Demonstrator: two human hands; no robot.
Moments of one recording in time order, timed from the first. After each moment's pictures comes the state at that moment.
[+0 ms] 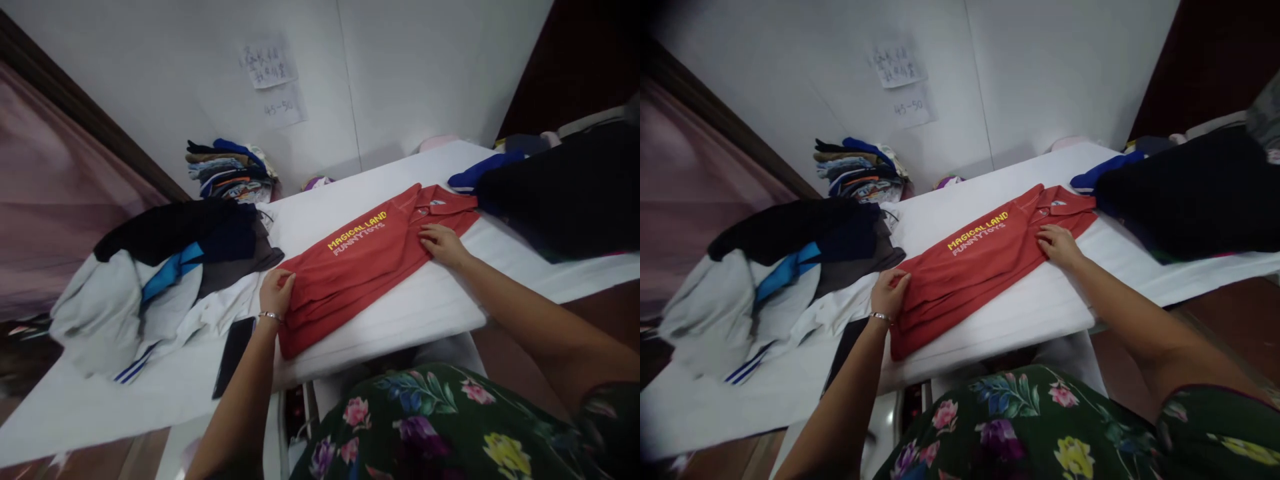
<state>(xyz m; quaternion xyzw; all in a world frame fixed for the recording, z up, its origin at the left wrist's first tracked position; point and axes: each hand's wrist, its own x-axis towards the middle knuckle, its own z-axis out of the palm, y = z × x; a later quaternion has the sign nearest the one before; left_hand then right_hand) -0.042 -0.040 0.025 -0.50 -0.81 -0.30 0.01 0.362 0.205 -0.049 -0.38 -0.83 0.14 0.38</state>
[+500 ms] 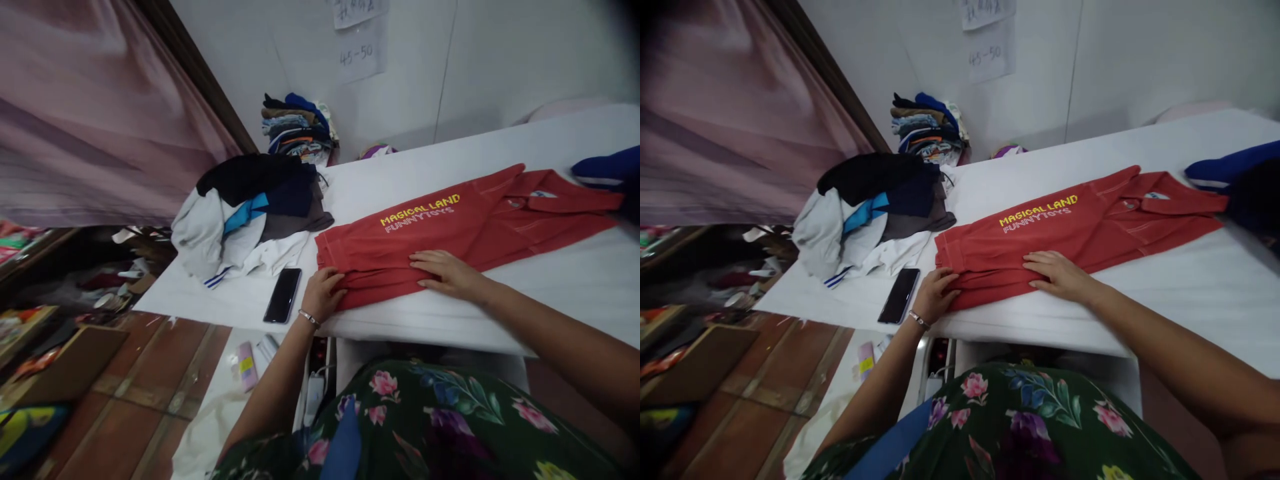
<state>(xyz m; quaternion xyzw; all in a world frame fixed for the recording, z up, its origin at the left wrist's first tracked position) -0.001 -0.132 0.002 -0.61 -0.77 -0.19 0.01 0.267 0.113 -0.037 -0.05 -0.95 0.23 0.23</state>
